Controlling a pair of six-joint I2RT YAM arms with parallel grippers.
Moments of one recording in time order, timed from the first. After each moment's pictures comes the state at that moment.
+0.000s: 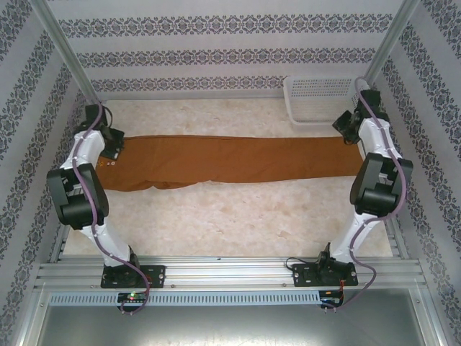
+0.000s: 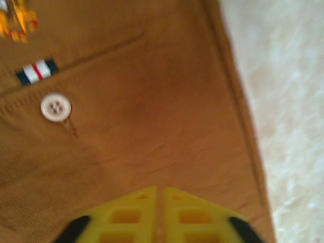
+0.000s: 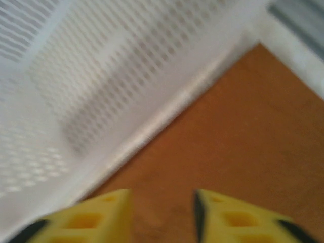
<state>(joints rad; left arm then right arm) 0.28 1.82 1.36 -0.67 0.08 -1.02 -0.31 1.98 1.58 -0.69 -0.12 0.52</state>
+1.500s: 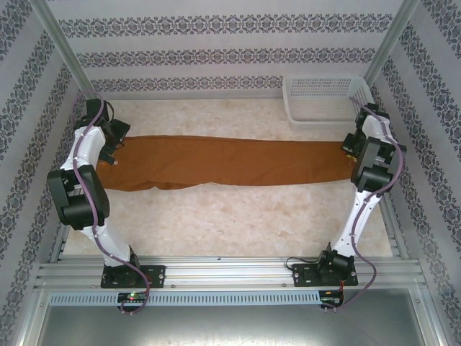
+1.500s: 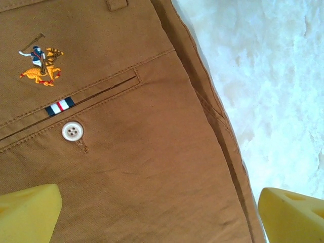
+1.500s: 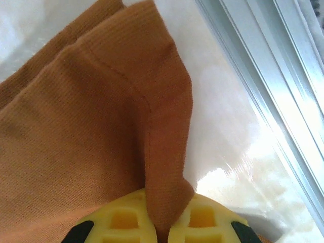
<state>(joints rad) 0.27 1.79 1.48 -0.76 0.01 -0.97 -0.39 2.31 1.87 -1.01 0.10 0.26</state>
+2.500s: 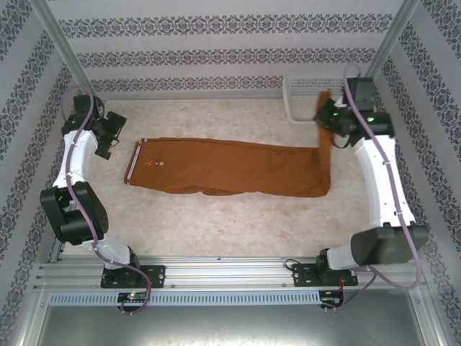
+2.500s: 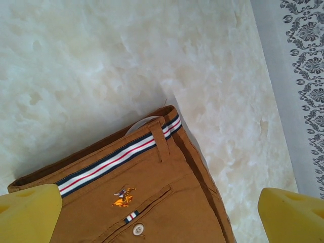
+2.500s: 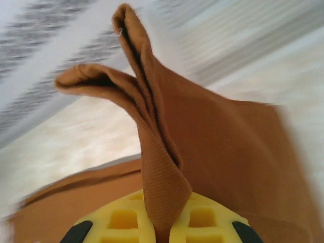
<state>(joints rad) 0.30 1.64 1.47 -0.79 0.12 -0.92 0.07 1.40 1.56 -0.84 -0.17 0.66</state>
